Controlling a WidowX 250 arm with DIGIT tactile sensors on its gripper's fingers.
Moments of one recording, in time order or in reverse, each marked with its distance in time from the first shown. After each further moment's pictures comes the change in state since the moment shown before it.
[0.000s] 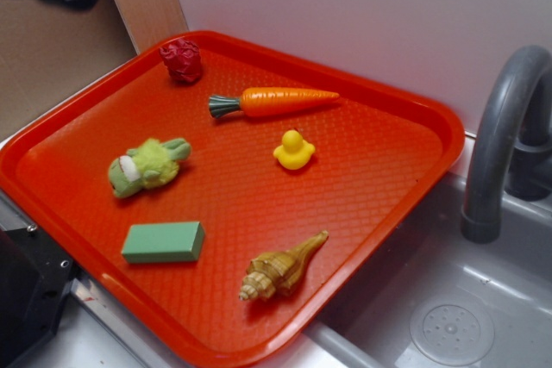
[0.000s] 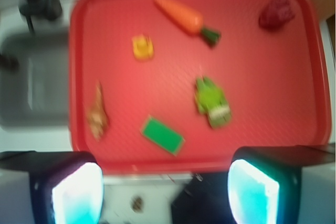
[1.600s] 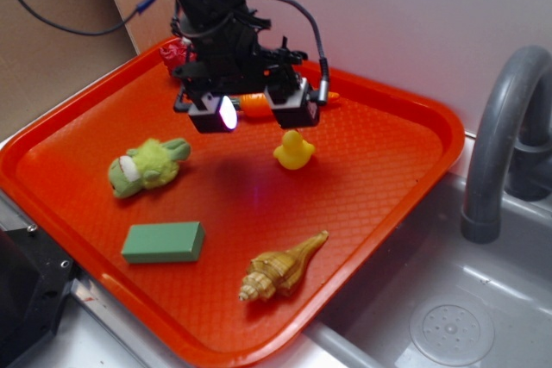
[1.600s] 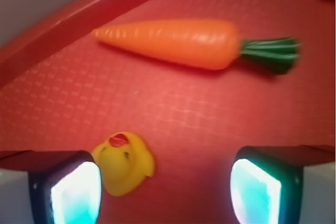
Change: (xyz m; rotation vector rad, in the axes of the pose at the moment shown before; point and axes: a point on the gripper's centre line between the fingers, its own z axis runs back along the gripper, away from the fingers) arm 0.085 -0.004 -0.183 -0.007 -0.135 0.433
